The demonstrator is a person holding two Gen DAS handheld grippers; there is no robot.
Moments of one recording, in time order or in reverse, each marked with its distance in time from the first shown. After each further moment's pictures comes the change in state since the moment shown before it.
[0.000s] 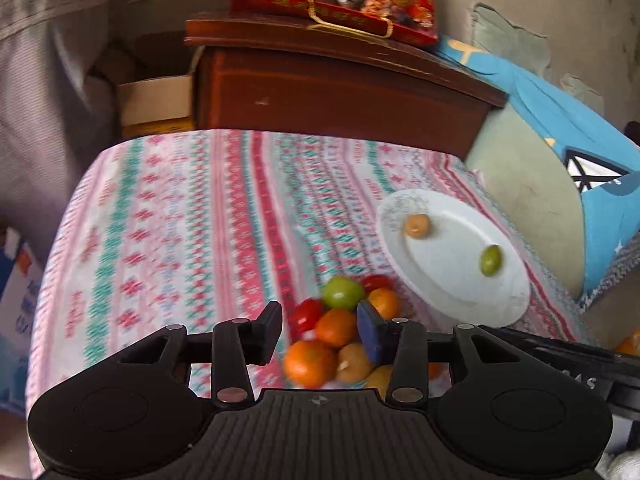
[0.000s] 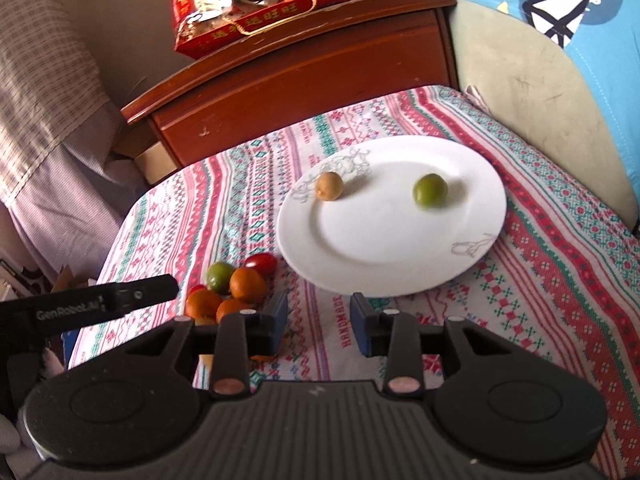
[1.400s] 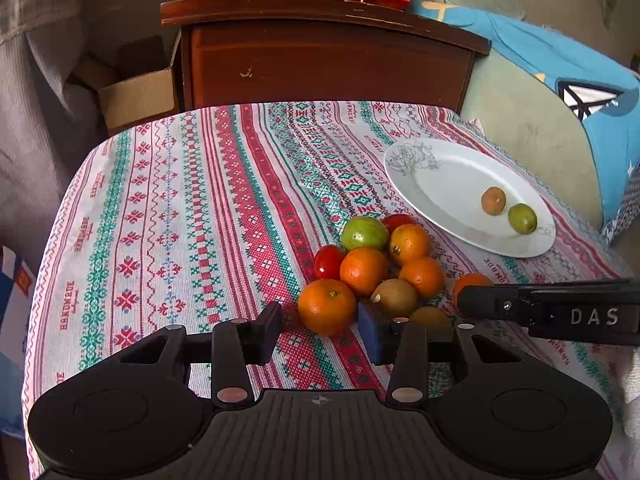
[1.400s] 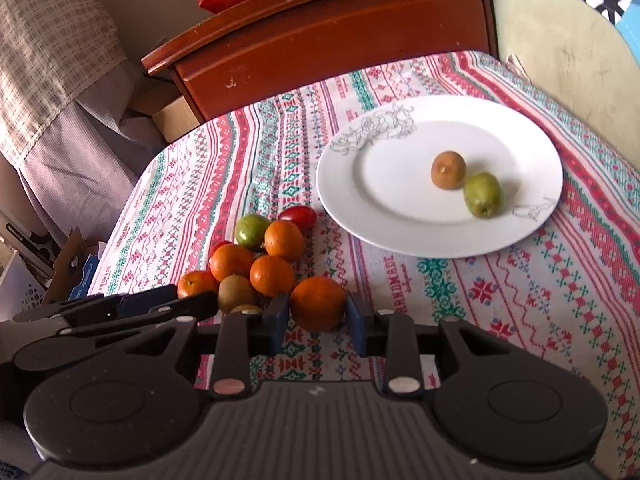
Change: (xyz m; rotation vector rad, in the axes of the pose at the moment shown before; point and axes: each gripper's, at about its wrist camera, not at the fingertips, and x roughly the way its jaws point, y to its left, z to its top) left arm 0.025 0.000 -0.035 0.170 0.005 0.014; right arm 0.029 0.022 -0.013 -0.032 0.089 0.027
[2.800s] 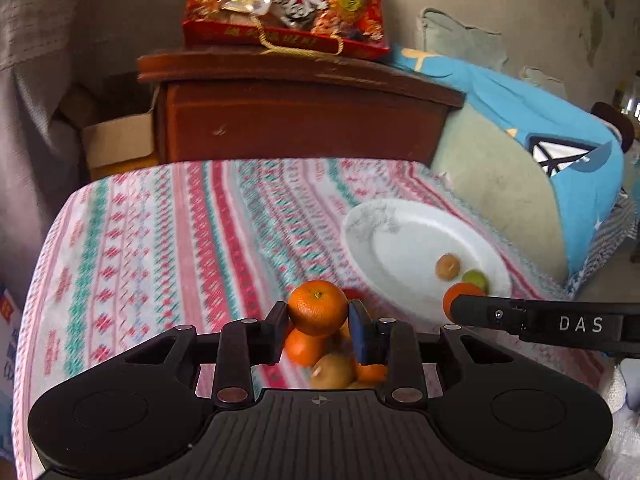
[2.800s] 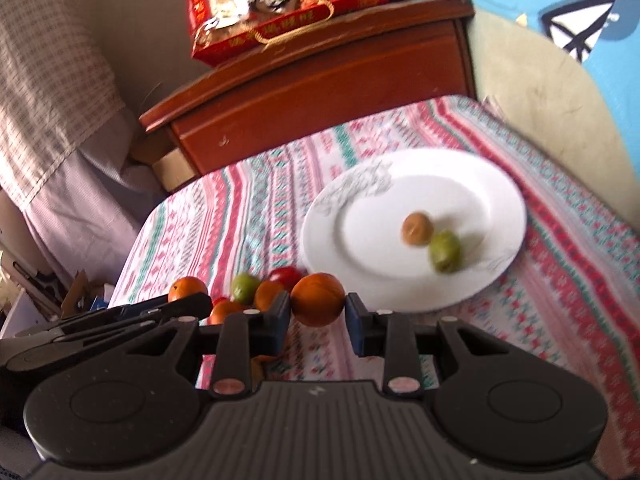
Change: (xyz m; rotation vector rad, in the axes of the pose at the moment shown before) left arm -0.021 -0.019 0.037 -0.045 -0.110 -0.084; right arm -0.039 -0.019 0.031 0.034 -0.117 -0.013
